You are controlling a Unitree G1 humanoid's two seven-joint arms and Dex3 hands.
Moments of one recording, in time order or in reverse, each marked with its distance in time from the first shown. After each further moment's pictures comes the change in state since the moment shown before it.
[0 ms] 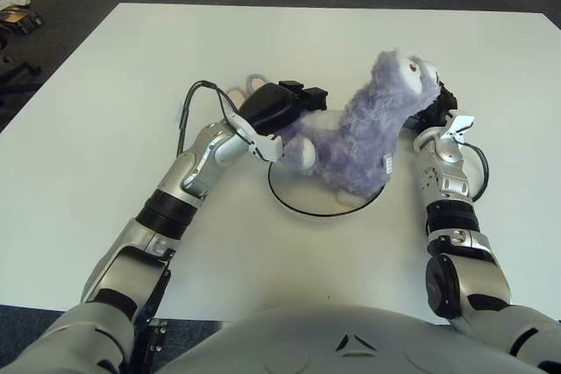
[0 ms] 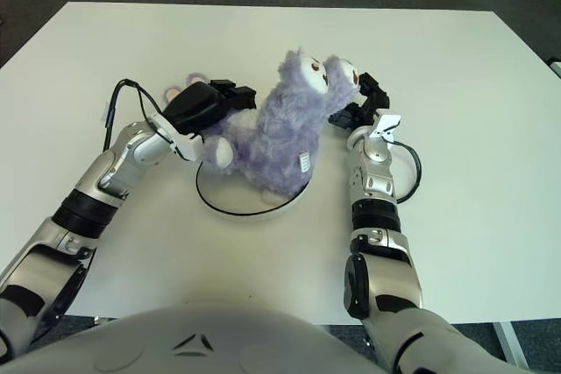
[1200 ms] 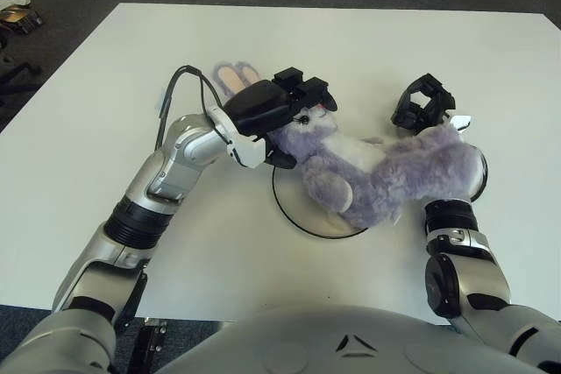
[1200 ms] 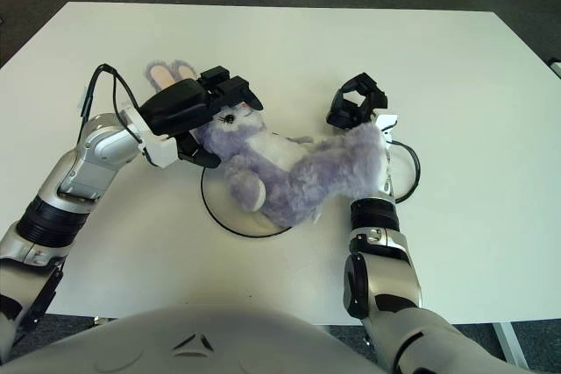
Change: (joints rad) left arm 0.041 0.118 0.064 -0.270 -0.227 0.051 -0.281; right arm -0.005 -0.003 0.015 0.018 -0.039 -0.017 -0.010
